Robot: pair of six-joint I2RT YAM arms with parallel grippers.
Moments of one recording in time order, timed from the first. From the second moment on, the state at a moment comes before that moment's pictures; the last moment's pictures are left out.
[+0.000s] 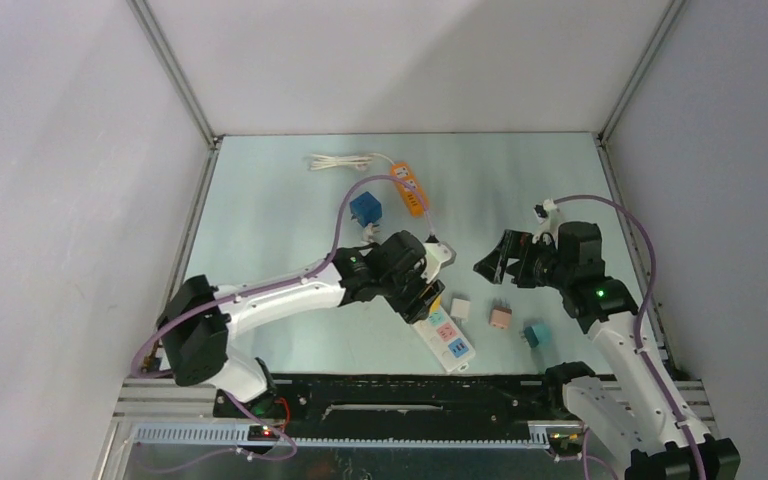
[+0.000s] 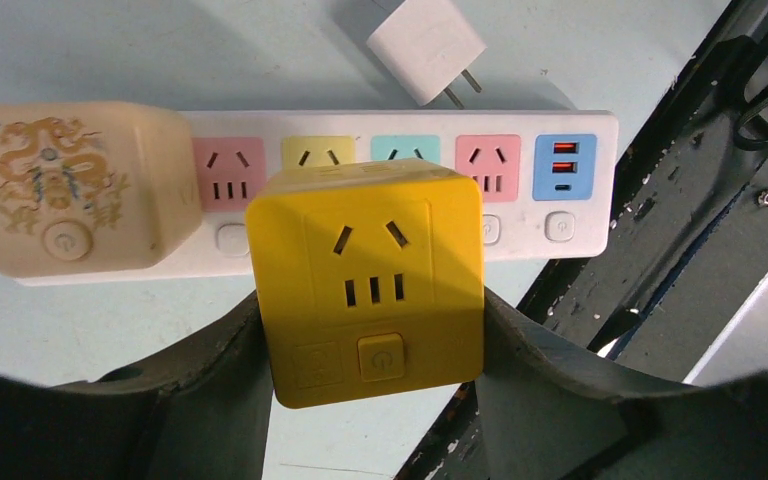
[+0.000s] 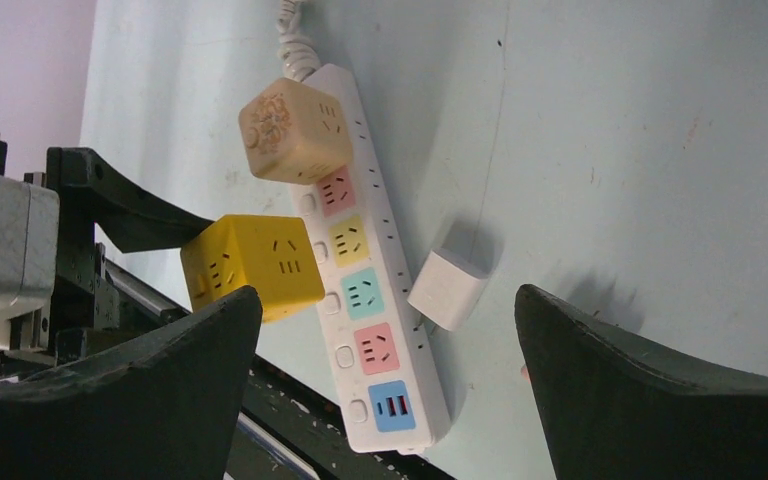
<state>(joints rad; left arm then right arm) -1.01 1.49 1.10 -0.50 0.11 -0.11 0.19 0.81 0.70 -0.49 -0.45 0.43</state>
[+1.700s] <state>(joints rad) -0.99 1.63 1.13 -0.40 0.11 -0.11 0.17 0.85 0.68 -0.47 -0.45 0.44</state>
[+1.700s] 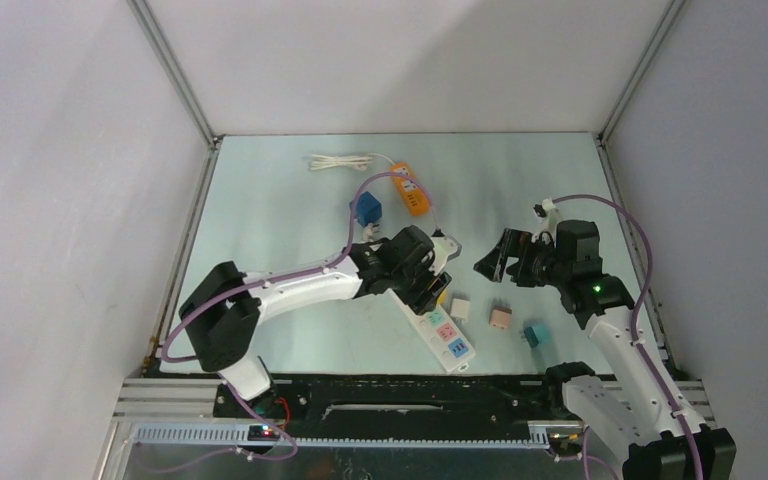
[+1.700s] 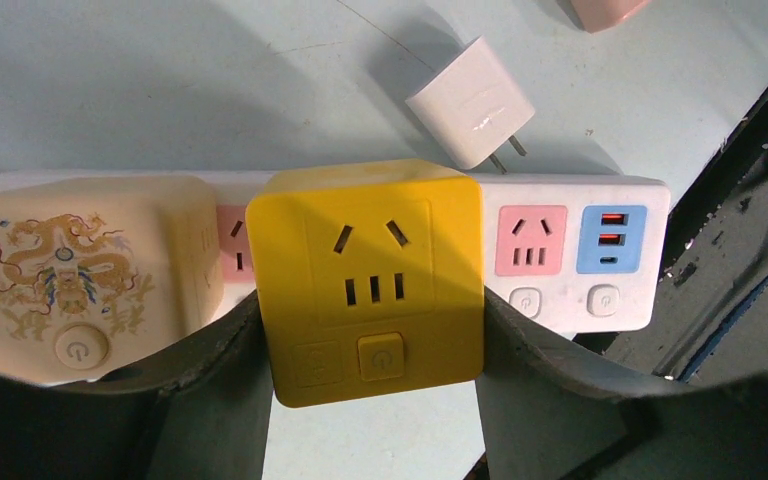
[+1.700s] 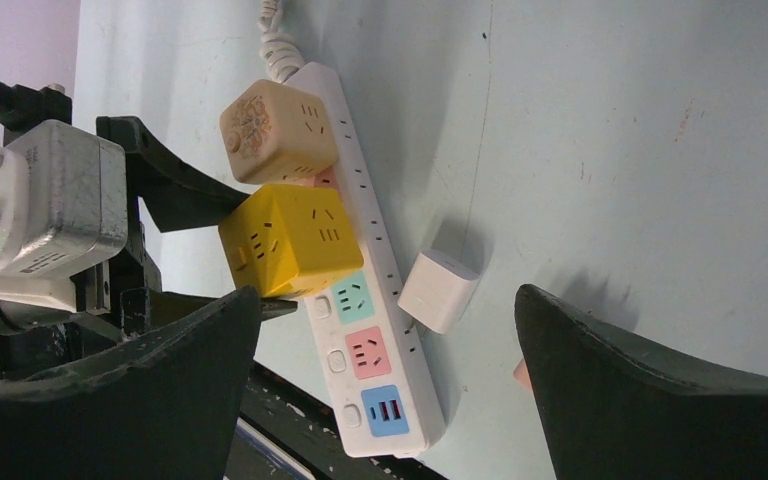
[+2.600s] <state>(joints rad) -0.99 1.61 1.09 -0.38 0.11 -0.10 0.17 0.85 0.68 -0.47 -0.45 0.44</state>
